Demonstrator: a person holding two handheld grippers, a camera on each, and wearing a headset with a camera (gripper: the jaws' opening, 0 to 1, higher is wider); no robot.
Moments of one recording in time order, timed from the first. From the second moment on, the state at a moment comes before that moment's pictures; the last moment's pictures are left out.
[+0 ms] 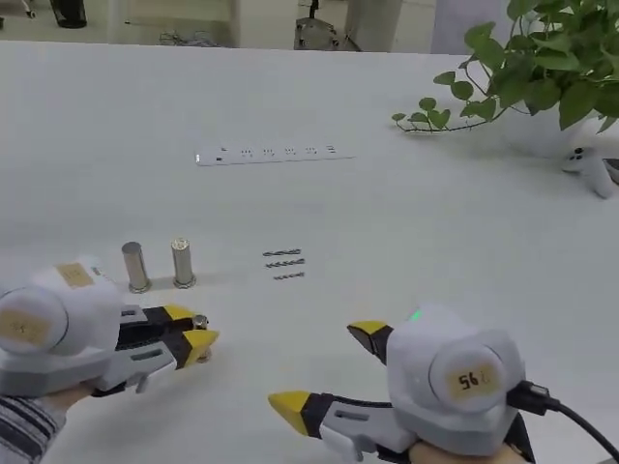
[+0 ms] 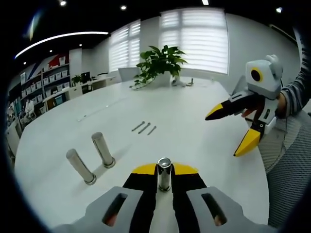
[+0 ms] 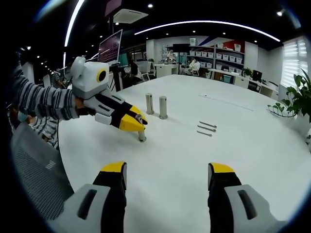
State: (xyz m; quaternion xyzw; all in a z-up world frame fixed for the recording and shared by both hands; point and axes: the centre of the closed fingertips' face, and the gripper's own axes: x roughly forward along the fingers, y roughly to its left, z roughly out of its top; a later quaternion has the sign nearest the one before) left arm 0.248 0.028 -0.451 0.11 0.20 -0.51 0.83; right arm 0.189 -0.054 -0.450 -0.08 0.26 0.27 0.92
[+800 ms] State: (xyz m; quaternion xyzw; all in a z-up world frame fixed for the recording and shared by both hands) left arm 0.241 0.059 -0.430 0.08 0.23 -0.42 0.88; right arm 0.225 -0.075 -0.430 -0.10 0.29 0.32 0.90
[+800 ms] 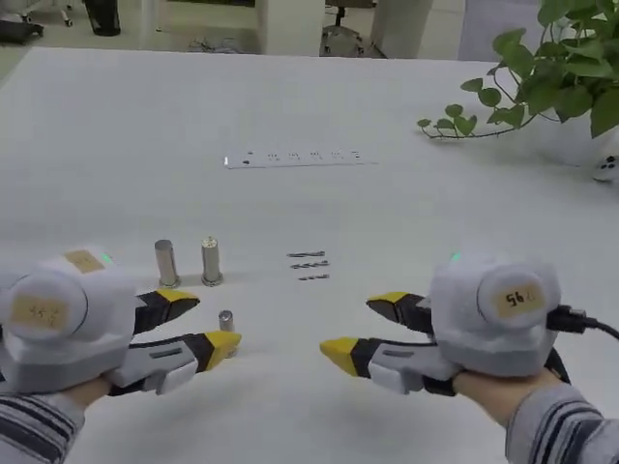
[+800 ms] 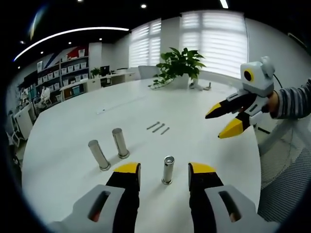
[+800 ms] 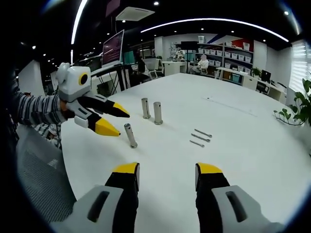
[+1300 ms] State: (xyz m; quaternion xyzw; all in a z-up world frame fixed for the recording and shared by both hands) left arm 0.233 0.079 -0.422 0.06 0.24 -0.36 0.90; right arm 0.280 -0.086 -0.429 -0.18 0.34 0.37 0.85
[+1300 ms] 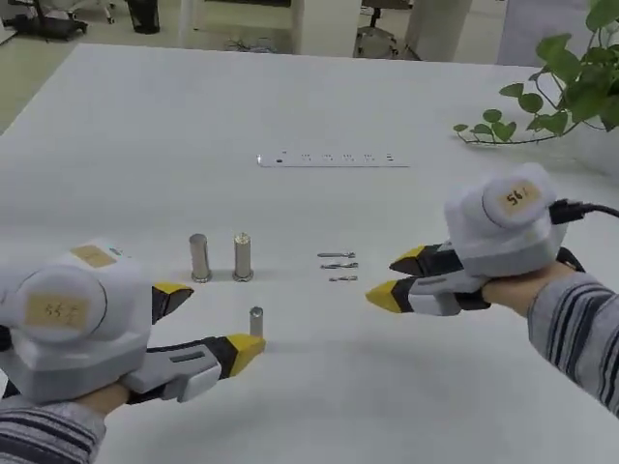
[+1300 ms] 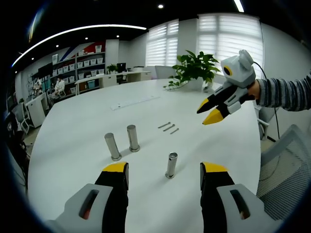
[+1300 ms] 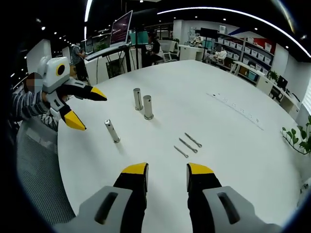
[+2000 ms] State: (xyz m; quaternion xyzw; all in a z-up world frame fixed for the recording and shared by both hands) left arm 0.226 0.093 -0.428 0.05 0.24 -0.34 0.91; right arm 0.324 -0.077 -0.480 -0.30 0.42 0.43 0.74
